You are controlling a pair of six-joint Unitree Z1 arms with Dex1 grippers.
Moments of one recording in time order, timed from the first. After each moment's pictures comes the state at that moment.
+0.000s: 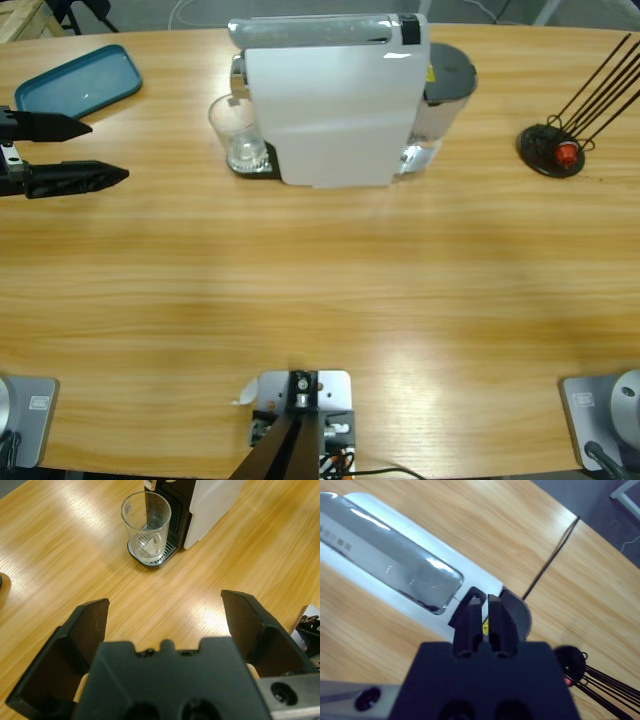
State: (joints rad) arm 0 -0.48 1.20 -0.70 0.21 -0.37 0.23; arm 1 0.67 1.81 -1.87 0.96 -0.12 0.01
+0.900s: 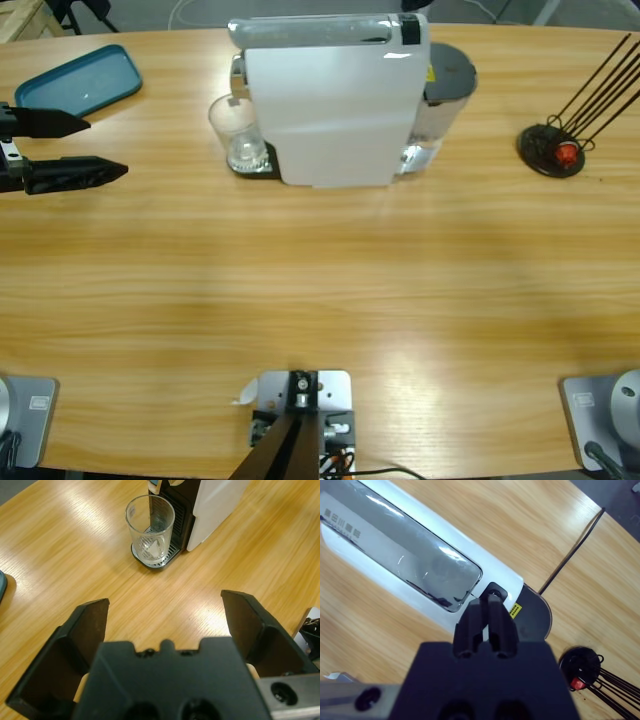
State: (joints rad) arm 0 -0.48 1.21 -0.70 0.19 -0.36 0.23; arm 1 0.67 1.84 -1.86 0.96 -0.07 0.01
